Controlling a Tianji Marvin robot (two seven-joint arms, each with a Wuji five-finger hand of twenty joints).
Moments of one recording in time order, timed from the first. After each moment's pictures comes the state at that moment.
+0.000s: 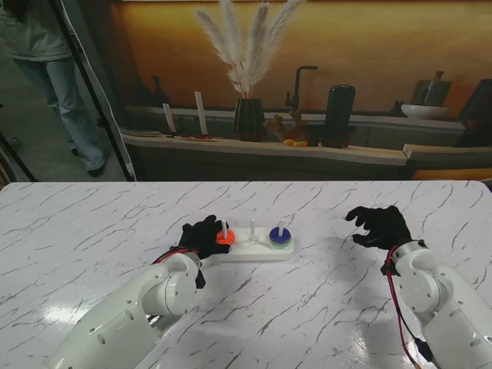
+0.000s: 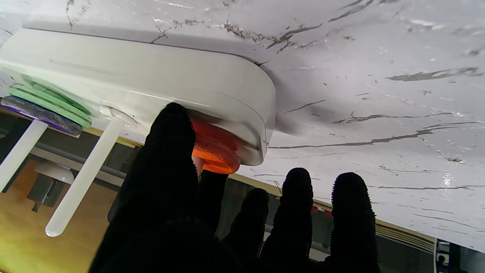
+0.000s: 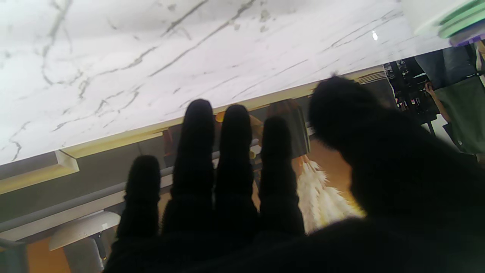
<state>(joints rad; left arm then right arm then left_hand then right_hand) 1.30 -1.15 -0.82 -1.40 0.64 0.35 0.09 -1.46 -1.08 1.39 -1.25 -0.79 -0.19 -0.14 1.12 -0.28 0.03 0.02 0.46 0.25 0.29 0.54 0.33 0.33 0.11 0.36 0.33 0.36 0.35 0.55 0.01 0.54 0.94 0.63 0.37 -0.80 1.21 -0.17 0.56 -0.17 0.64 0.38 0.83 -0.09 0.58 0.40 0.82 -0.07 0.60 0.52 0.05 0.06 1.09 0.67</state>
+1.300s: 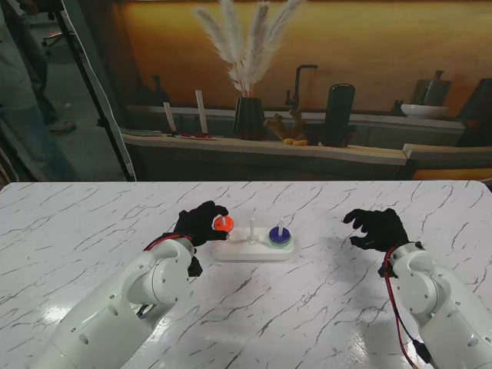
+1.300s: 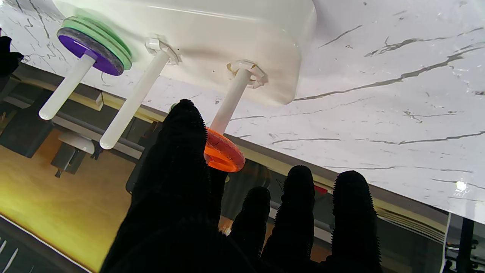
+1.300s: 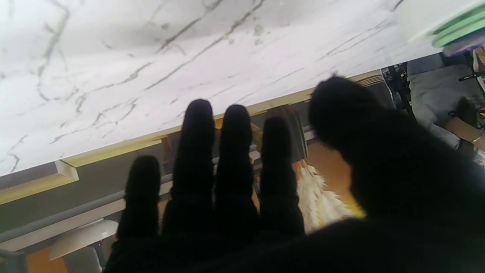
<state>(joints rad) 1.34 -1.13 -0.93 -1.56 0.64 0.35 -0.01 -1.46 -1.08 1.37 -1.24 -0.78 -0.18 -0.14 1.18 -0.27 0.00 0.01 0.47 0.23 0.31 0.54 0.33 0.33 0.14 0.36 0.34 0.36 0.38 0.55 0.02 0.54 0.97 0.63 0.37 -0.80 1.21 -0.17 0.56 -0.17 0.64 0.38 0.83 -0.09 0.58 0.40 0.82 -0.07 0.60 0.52 0.05 0.06 1.09 0.67</state>
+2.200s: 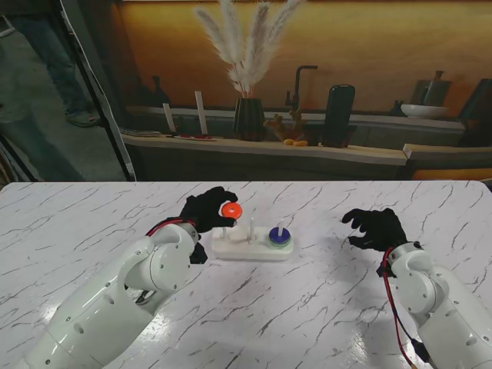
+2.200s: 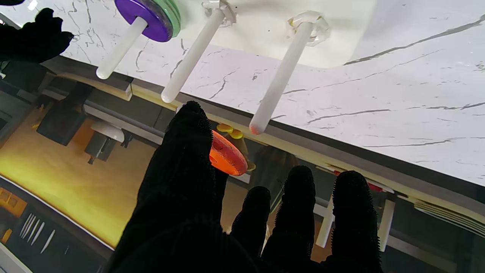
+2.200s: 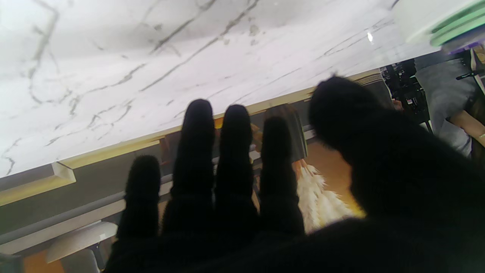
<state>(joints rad) 1.29 -1.11 -0.92 -1.63 0.61 0.34 -0.07 -1.45 -1.08 1.36 -1.24 -0.77 -0.18 -0.15 1.21 -0.26 0.00 0.01 0.47 0.24 0.29 0.54 0.34 0.33 0.16 0.35 0.34 0.37 0.38 0.55 0.02 0.54 0.97 0.63 0.37 -0.80 1.21 -0.17 0.56 -0.17 0.64 0.38 0.83 -0.09 0.58 0.40 0.82 -0.07 0.60 0.52 0.05 0.06 1.09 0.67</state>
